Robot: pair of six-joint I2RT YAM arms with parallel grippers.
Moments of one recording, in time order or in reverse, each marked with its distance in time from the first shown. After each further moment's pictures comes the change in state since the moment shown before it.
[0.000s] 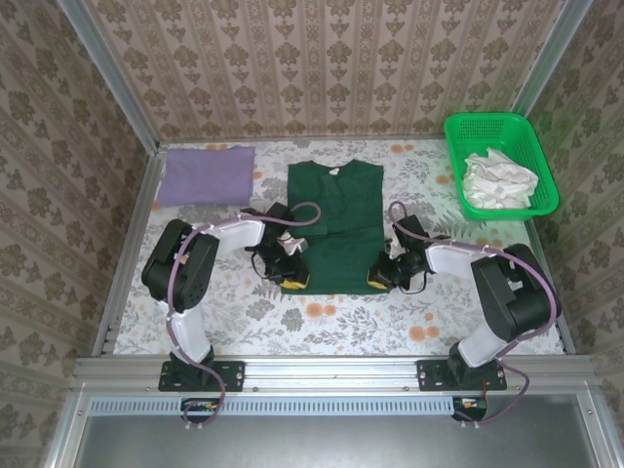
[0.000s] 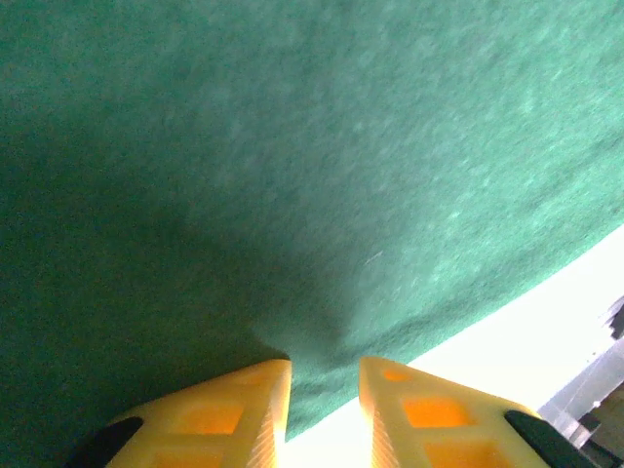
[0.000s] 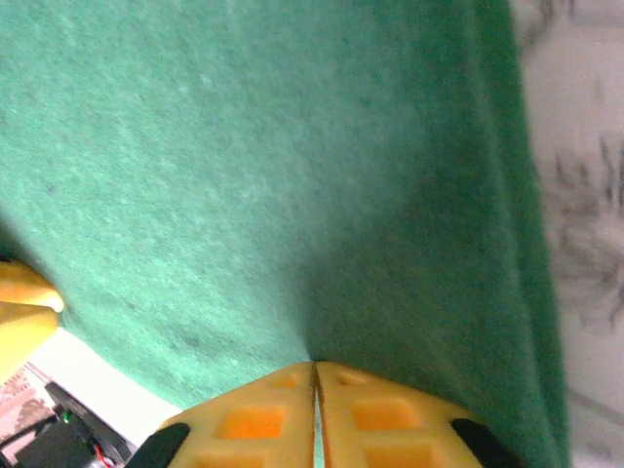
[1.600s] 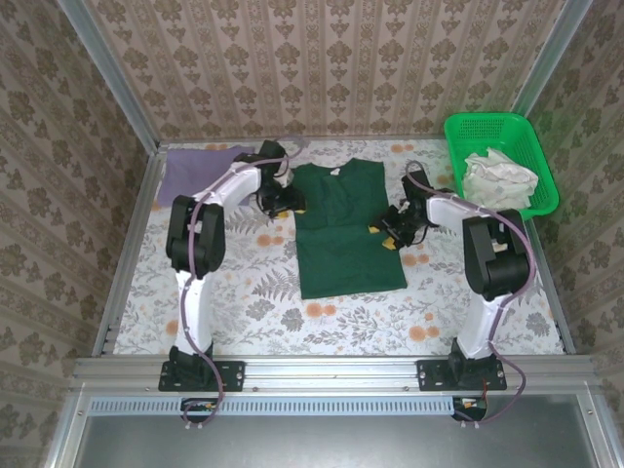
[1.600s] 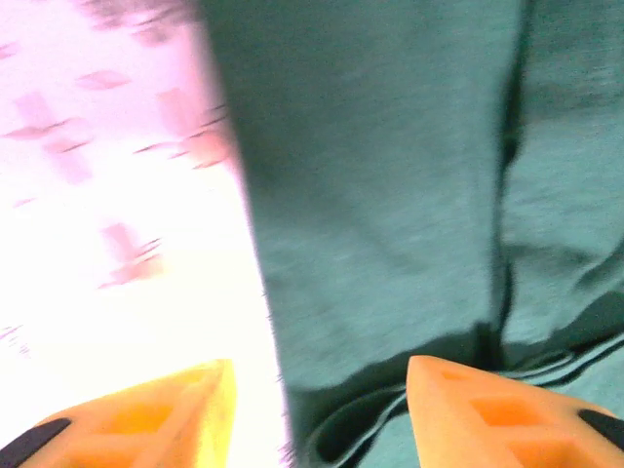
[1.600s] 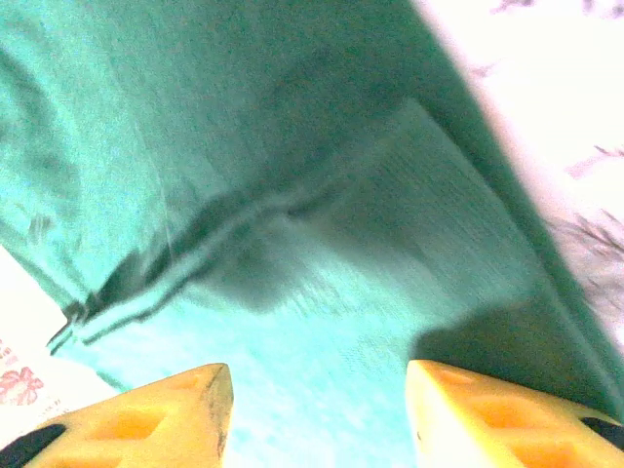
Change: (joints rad) left arm 0.177 0.324 0.682 -0.085 -0.230 -0.146; right arm -0.175 0.272 0.455 -0.172 0.047 0.139
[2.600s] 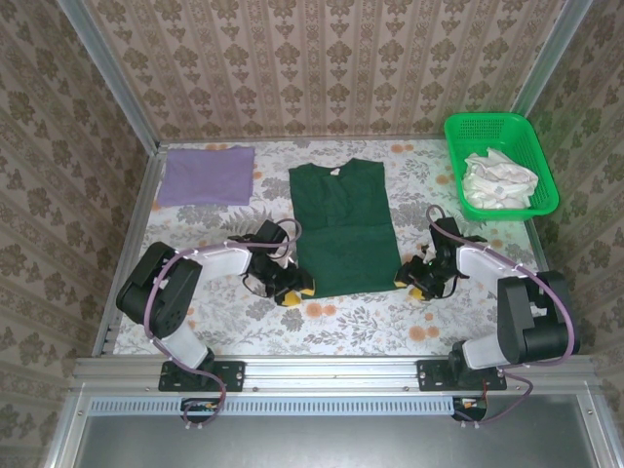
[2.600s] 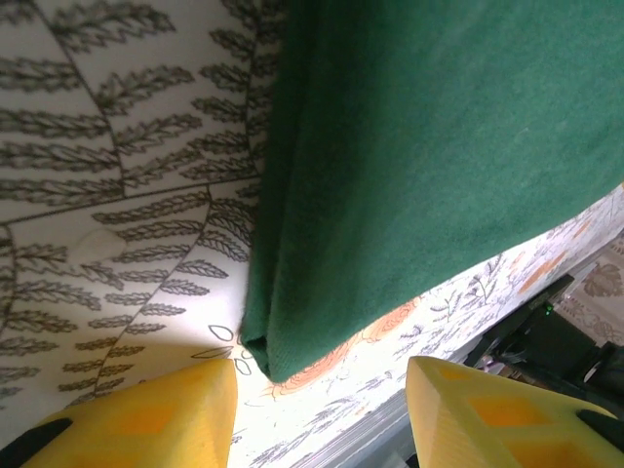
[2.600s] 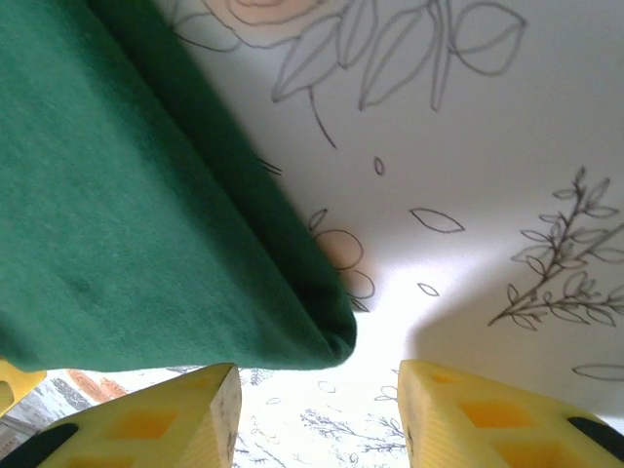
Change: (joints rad) left arm -0.218 -0.520 -0.982 0.454 0.355 -0.391; right arm -0.068 -0.428 -0.484 -0.114 0.021 -0.245
